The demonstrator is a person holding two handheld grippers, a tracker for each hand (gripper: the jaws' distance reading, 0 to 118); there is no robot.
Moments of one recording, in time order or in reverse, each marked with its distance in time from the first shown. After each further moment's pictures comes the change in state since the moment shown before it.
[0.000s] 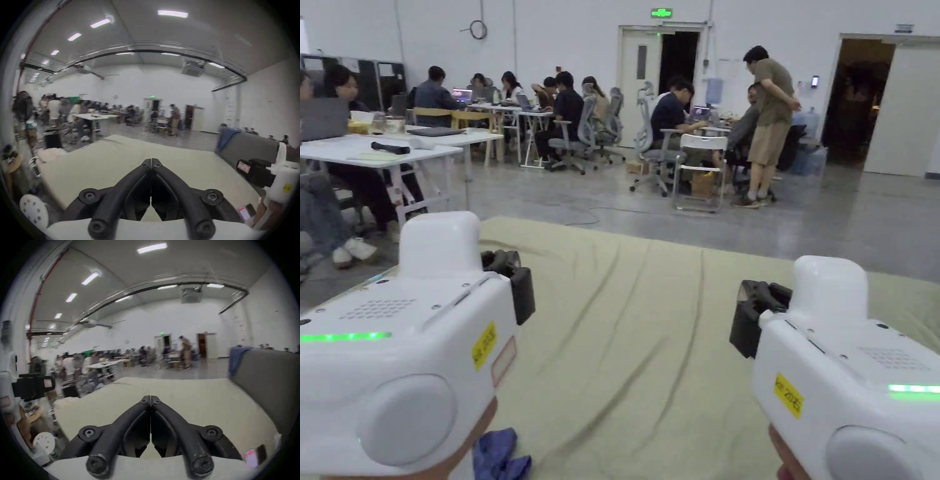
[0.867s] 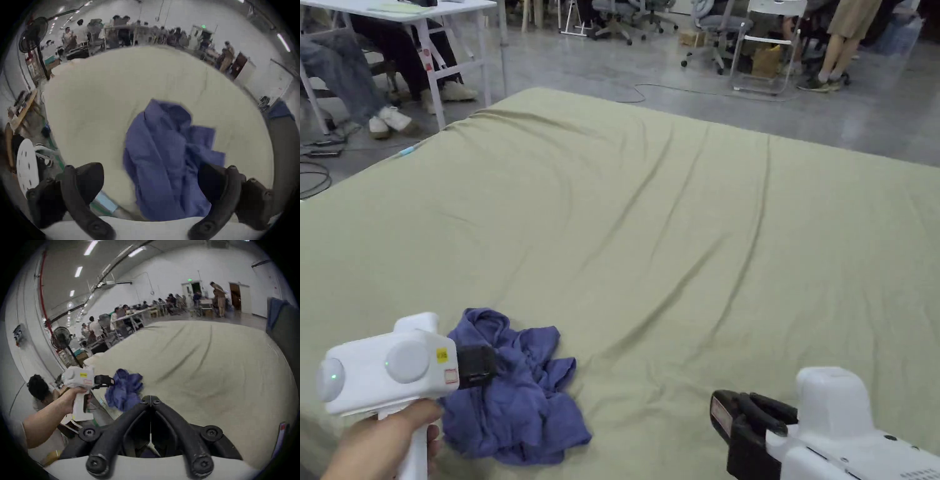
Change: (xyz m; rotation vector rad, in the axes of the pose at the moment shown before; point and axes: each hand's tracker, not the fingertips) left arm -0.208 -0.276 -0.244 -0.862 0.292 0.179; right arm 0.028 -0.150 -0.052 -0.509 0.241 -0.114
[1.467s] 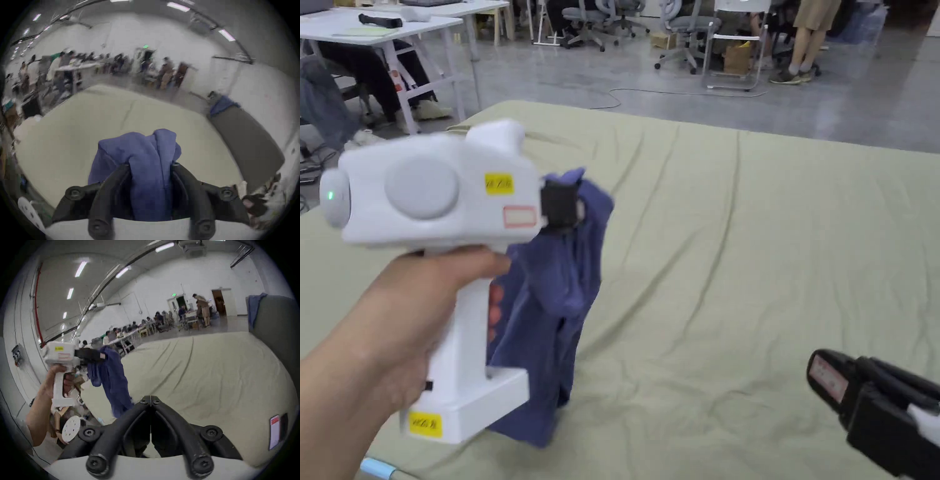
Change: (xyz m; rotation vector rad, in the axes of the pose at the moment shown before) left arm 0.214 0.046 0.289 0.360 -0.563 -0.330; right arm 0.048 0.022 0.117 0.257 -0.068 -0.103
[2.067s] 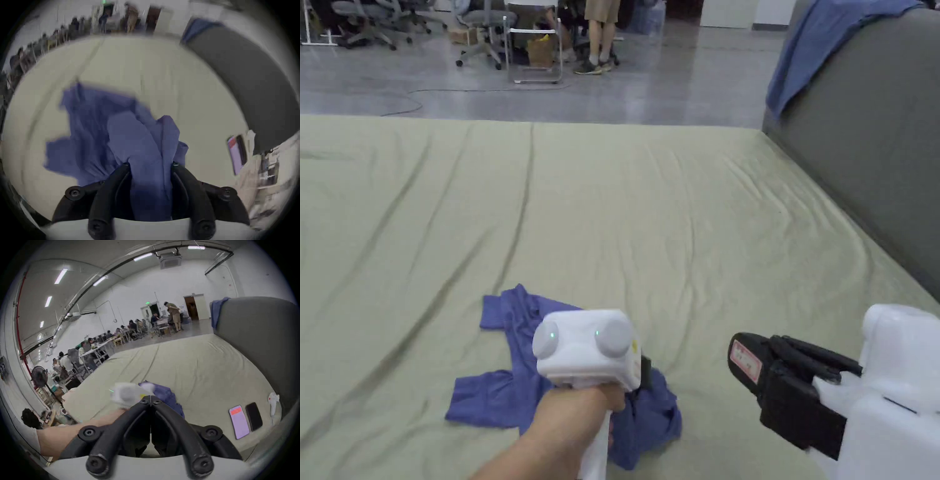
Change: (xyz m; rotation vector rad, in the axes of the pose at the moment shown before) left arm 0.228 -0.261 -0.289 -0.782 -0.008 -0.119; right arm 0.084 -0.009 0.122 0.005 -0.241 -0.102
